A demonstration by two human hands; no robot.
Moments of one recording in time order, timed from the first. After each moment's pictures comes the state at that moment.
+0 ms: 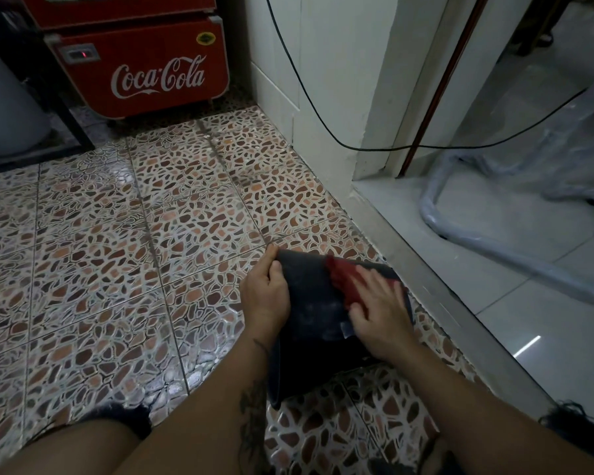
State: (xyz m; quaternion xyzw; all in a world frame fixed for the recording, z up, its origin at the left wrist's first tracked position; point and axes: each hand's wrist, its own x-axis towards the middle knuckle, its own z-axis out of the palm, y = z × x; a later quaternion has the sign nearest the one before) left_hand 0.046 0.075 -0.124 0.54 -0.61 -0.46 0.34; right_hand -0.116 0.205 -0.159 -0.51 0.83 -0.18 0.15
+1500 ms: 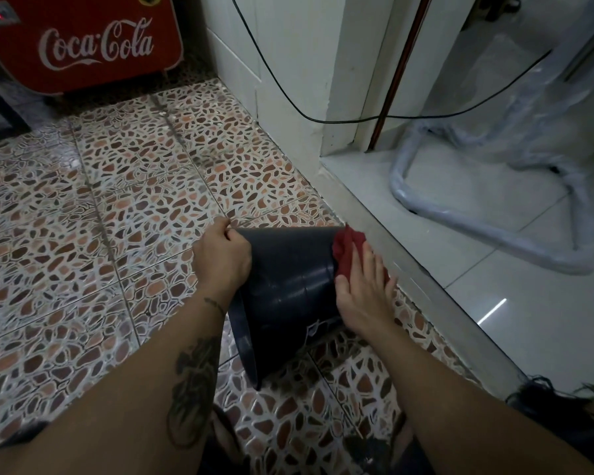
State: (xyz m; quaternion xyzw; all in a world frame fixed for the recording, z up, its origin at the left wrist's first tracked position) left_hand 0.021 0.034 -0.122 0.63 -0.64 -0.36 0.26; right_hand -0.136 0.208 -0.187 -0.36 0.90 -0.16 0.17
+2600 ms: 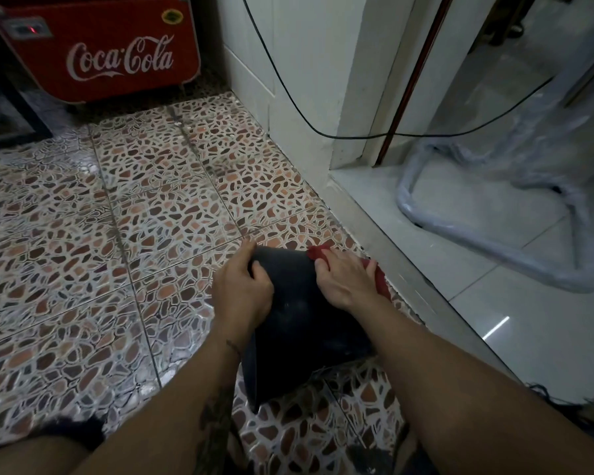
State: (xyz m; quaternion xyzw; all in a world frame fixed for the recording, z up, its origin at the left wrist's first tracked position) left_hand 0.045 0.078 -0.121 0.55 -0.71 -0.35 0.28; right_hand -0.130 0.148 -0.142 -0.42 0.87 -0.08 0.23
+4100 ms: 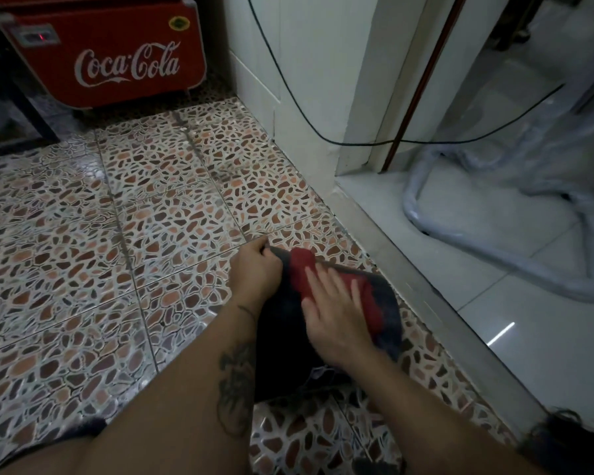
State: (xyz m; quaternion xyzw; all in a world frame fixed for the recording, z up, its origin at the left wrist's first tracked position) left_hand 0.008 0.033 -0.129 0.60 -0.66 -0.41 0.22; right_hand -0.069 0.183 -0.142 -0.51 0.82 -0.18 0.20
